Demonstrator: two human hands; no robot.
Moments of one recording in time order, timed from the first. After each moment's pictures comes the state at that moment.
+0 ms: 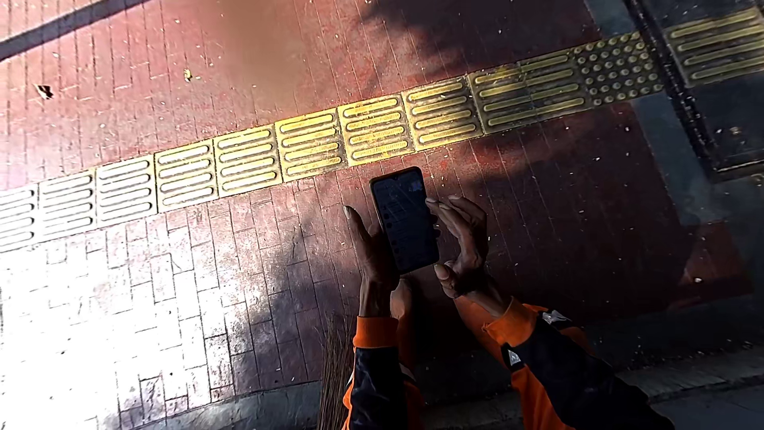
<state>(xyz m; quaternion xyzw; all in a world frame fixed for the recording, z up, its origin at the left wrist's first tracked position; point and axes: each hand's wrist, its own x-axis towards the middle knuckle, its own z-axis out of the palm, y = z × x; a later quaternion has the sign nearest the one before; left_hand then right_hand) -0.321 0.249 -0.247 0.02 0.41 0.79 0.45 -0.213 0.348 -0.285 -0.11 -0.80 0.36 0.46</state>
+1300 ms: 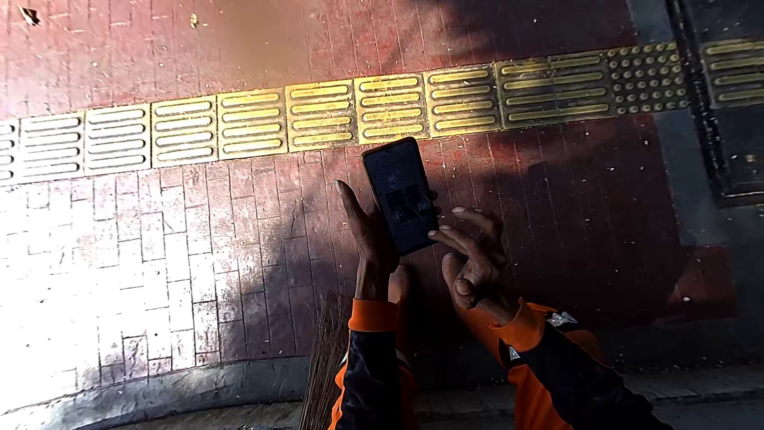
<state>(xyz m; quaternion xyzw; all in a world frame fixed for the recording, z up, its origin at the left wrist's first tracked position) -0.337 0.230 -0.252 0.03 0.37 0.82 0.44 -0.202 0.327 -0.293 -0.06 -0.82 0.34 0.47</state>
